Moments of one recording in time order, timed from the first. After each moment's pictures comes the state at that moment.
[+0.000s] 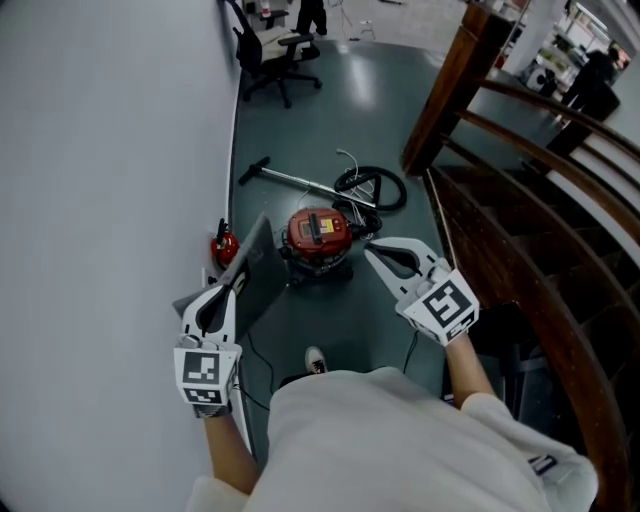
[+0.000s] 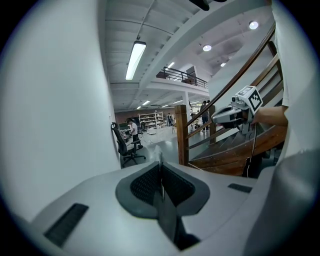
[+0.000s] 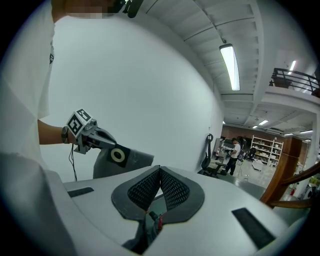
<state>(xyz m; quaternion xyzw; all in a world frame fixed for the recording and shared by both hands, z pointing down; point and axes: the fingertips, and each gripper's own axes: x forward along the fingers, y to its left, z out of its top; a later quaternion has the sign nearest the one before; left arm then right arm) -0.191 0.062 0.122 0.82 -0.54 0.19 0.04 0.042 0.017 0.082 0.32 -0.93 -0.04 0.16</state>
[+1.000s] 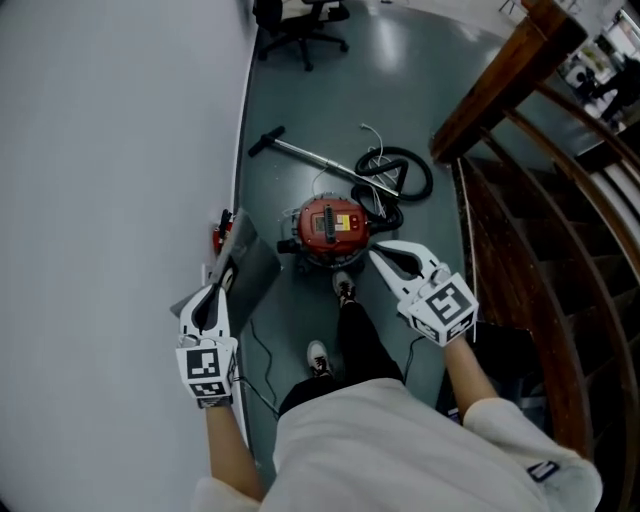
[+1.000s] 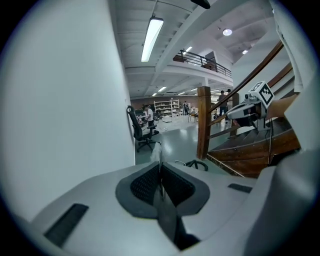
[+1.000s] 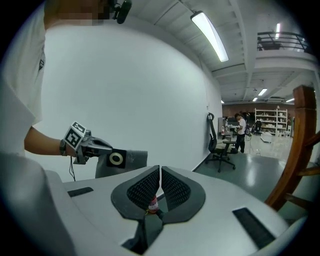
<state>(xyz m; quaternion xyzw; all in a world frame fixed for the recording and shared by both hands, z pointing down) -0.243 -0.060 0.234 0.75 -0.61 0.23 0.10 0.033 -0.130 0.199 0.30 -0.94 0.08 0.15</state>
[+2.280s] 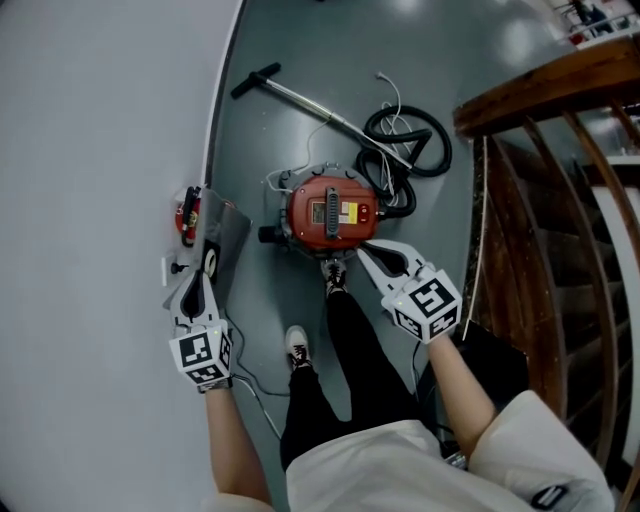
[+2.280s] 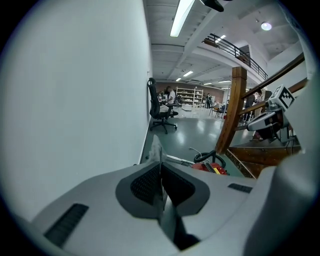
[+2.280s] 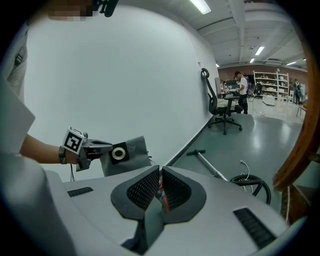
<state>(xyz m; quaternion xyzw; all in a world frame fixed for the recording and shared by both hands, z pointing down) -0.289 -0.165 0.472 0.66 -0.68 0.22 0.23 -0.002 -0.243 0.446 0.27 -0.90 0.23 0.25</state>
